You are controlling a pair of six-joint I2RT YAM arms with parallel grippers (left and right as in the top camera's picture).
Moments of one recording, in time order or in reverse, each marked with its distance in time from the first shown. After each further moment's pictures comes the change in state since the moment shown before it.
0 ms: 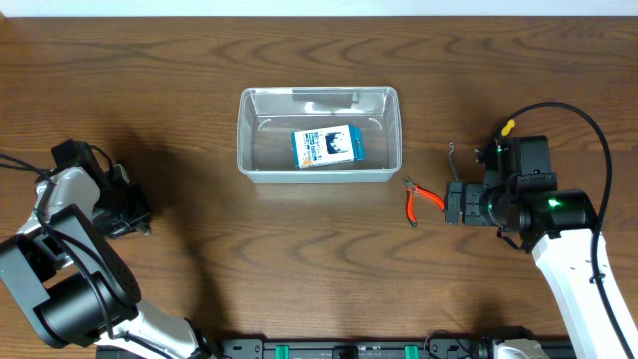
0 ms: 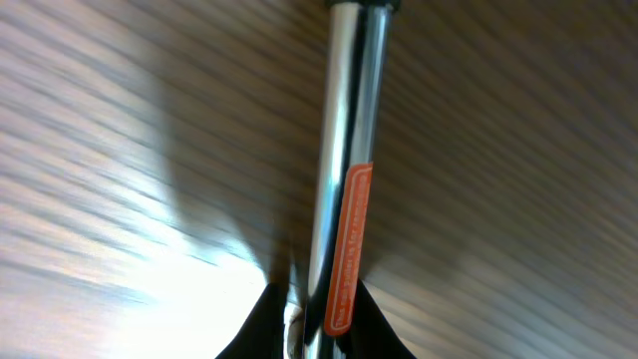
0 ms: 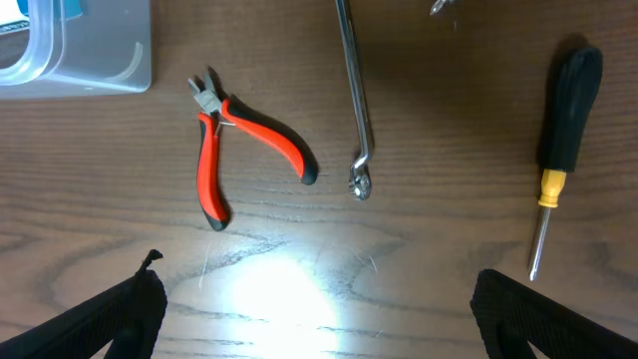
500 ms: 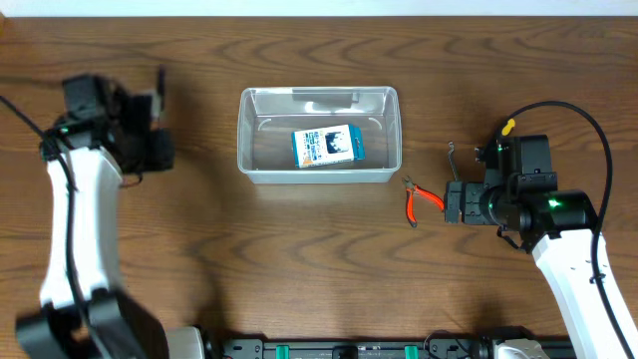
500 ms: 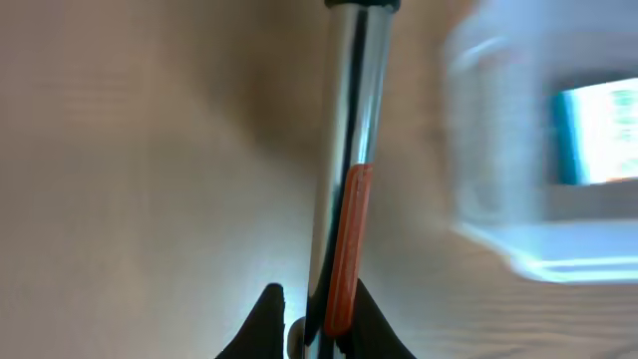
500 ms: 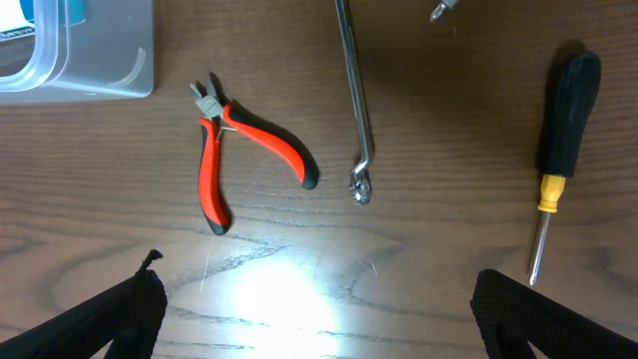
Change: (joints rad) left arm -0.320 -0.309 0.254 -0.123 0.119 0.216; right arm 0.000 0.000 0.000 0.009 0.000 0.000
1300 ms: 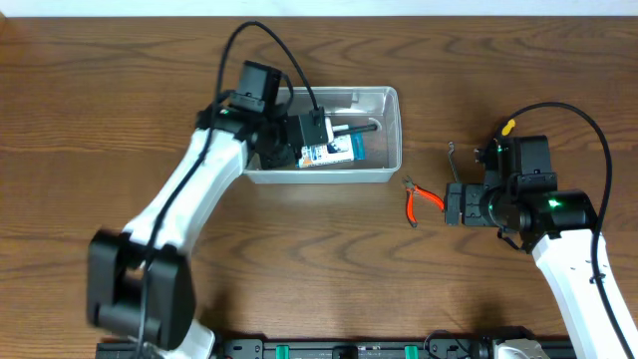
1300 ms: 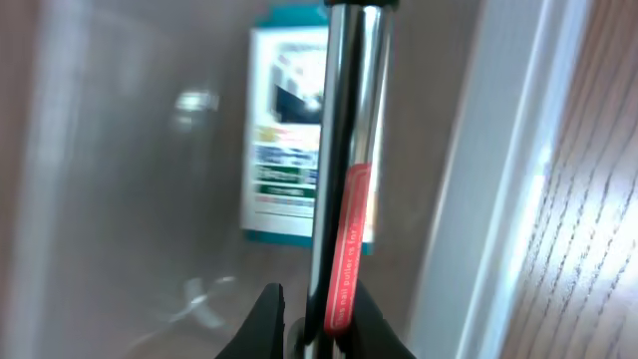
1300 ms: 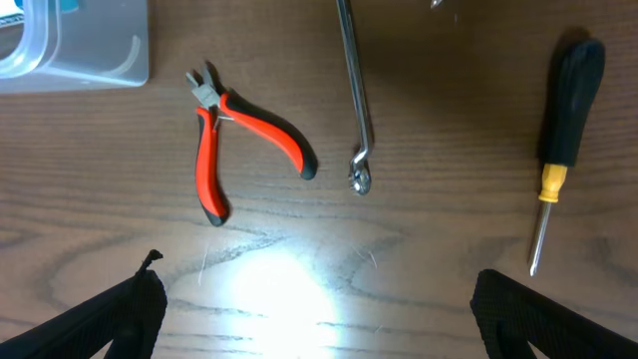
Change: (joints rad) left arm -0.542 0.255 0.010 0.210 0.043 0.803; right arm 0.000 0.000 0.000 -0.023 0.000 0.000
